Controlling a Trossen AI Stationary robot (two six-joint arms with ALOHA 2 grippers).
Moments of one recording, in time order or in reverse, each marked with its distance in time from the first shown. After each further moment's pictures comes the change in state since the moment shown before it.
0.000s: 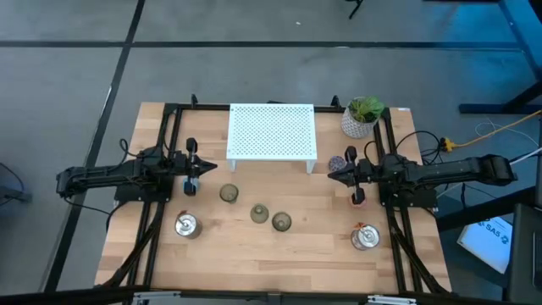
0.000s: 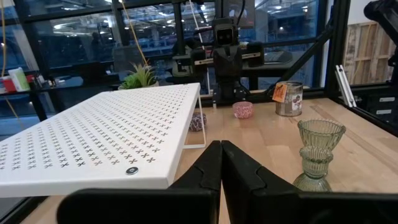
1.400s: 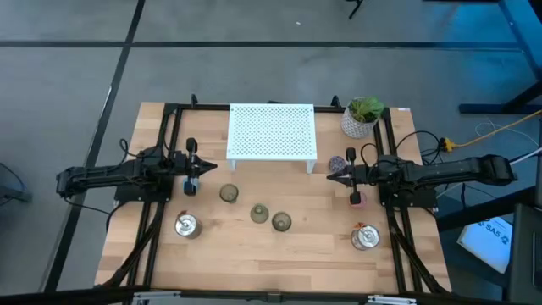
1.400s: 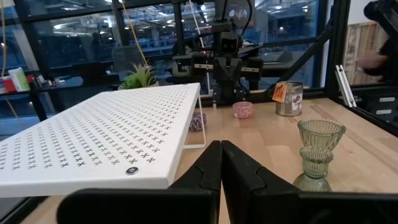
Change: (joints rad) left arm 0.000 0.000 0.000 0.000 0.000 0.000; right arm 0.000 0.000 0.000 -0.144 0.029 -0.211
